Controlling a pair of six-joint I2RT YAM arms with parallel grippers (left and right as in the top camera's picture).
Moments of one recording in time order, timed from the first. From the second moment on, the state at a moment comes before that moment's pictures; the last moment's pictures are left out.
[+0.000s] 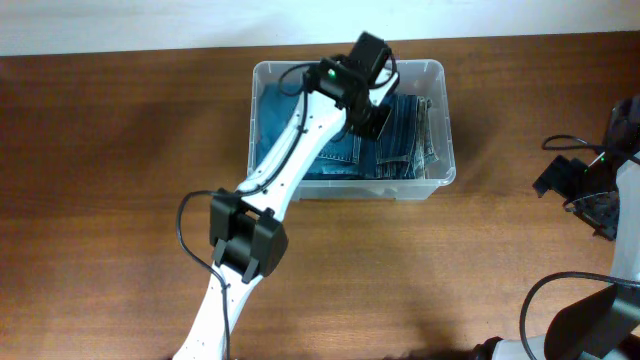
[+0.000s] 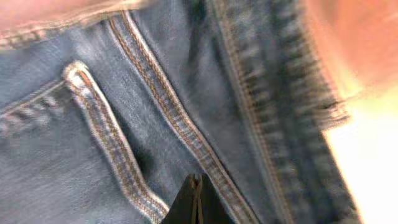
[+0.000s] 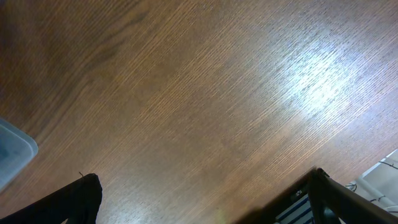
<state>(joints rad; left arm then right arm) -0.60 2.50 2.62 -1.26 0.19 -0.08 -0.48 1.61 1.48 -1.37 0.09 0.34</state>
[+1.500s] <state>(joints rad) -0.73 2.63 2.96 -1.35 0.15 -0.07 -0.48 1.61 1.48 -1.37 0.09 0.34</state>
